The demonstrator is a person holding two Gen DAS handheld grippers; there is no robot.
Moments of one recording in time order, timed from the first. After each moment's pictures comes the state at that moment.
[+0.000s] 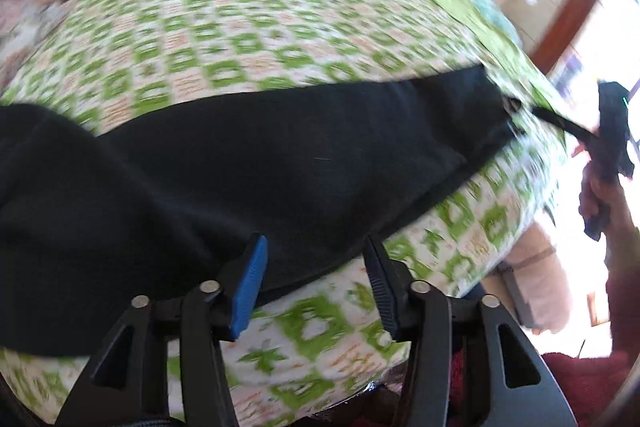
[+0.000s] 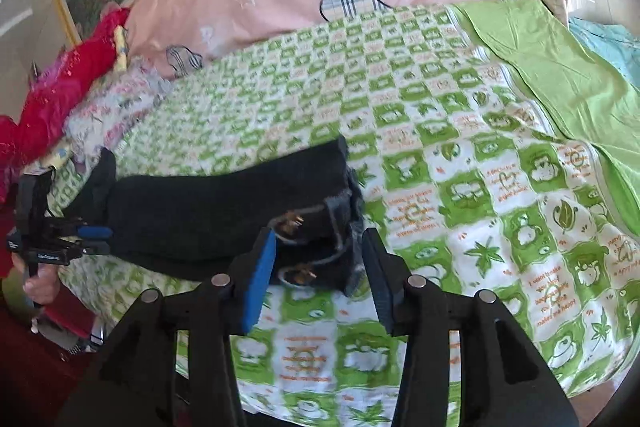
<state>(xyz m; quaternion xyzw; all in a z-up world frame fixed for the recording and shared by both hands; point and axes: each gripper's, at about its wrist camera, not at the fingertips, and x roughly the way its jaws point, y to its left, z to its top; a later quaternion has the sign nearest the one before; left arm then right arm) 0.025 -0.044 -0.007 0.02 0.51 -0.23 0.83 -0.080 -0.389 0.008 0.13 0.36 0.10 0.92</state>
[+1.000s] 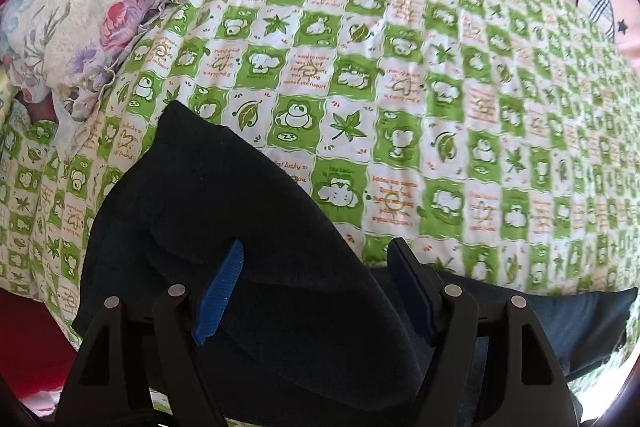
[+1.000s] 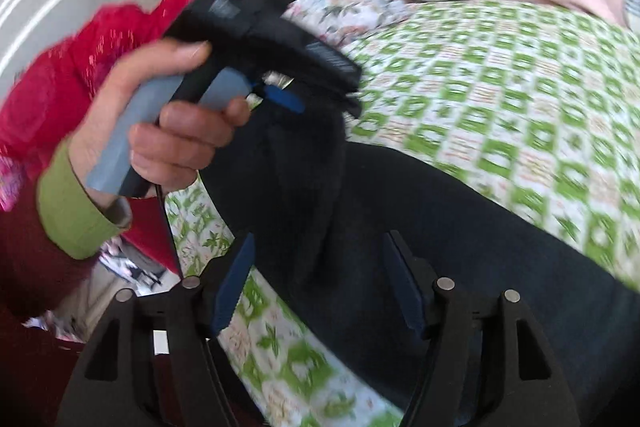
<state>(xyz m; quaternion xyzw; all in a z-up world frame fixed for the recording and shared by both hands) 0.198 0.073 0.000 -0.05 0.62 0.11 0.78 0.019 -0.063 -0.016 0.03 0.40 0.42 0.81</state>
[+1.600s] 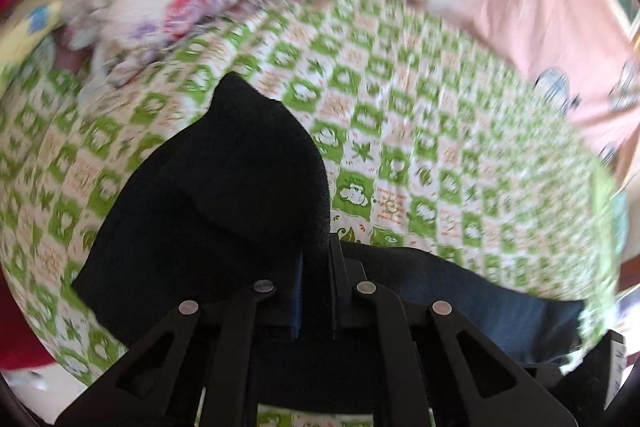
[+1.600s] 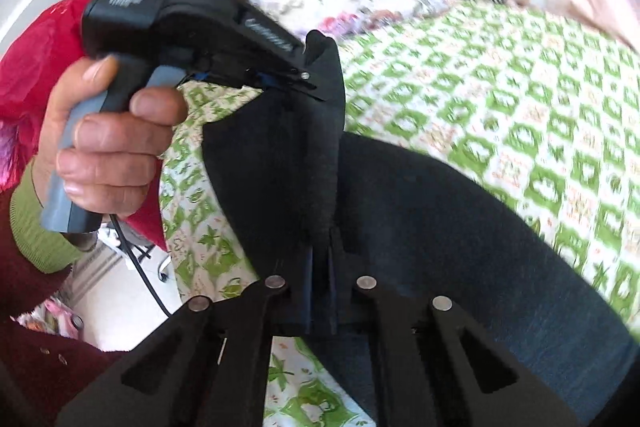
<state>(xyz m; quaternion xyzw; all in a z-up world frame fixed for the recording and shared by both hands) 0.090 0.140 0.034 -0.19 0.48 0.07 0.85 0.016 -0.029 -0.007 -0.04 0.39 0.45 0.80</state>
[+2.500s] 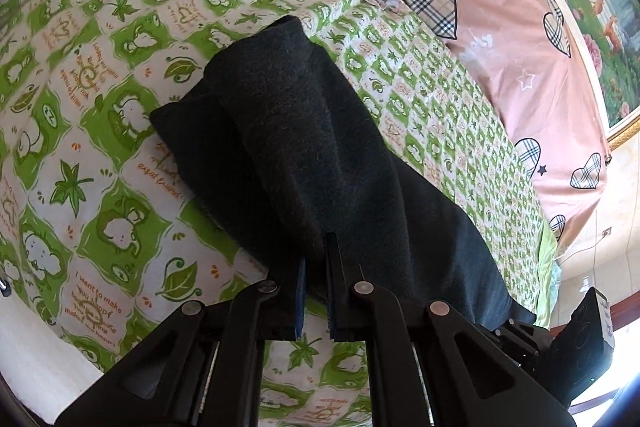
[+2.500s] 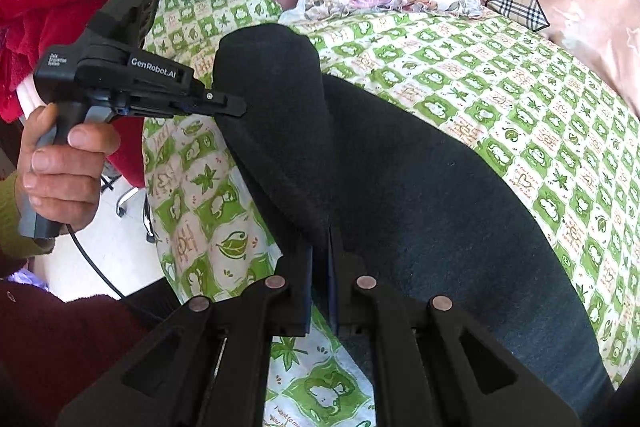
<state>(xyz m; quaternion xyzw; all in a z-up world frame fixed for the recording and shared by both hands) -0.026 0.211 -0.045 -0.35 0.43 0.05 0.83 -0.016 0.009 -0.024 -0.18 0.40 0.43 0.79</state>
